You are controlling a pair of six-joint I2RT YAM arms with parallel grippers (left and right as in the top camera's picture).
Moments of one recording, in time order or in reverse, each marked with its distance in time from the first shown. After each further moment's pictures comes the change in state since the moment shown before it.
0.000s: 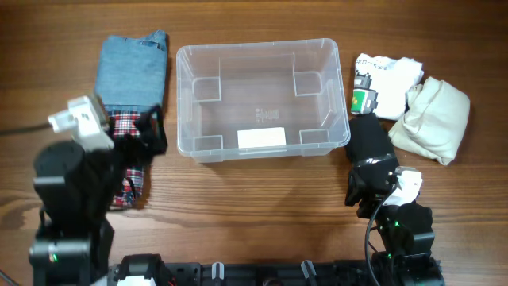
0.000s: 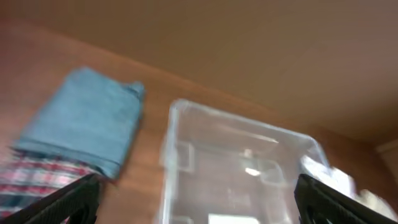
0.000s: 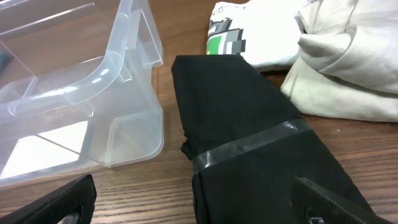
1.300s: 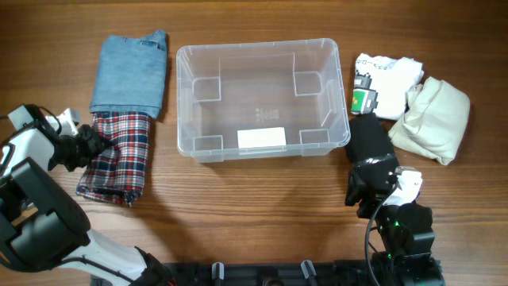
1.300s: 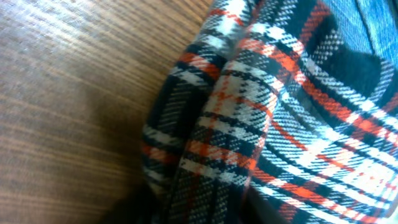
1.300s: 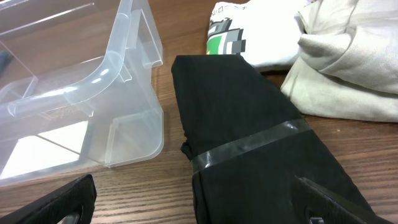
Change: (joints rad) left arm 0.599 1.112 0.092 -0.018 0.232 0.384; right arm 0.000 0.000 0.000 0.000 0.000 0.000
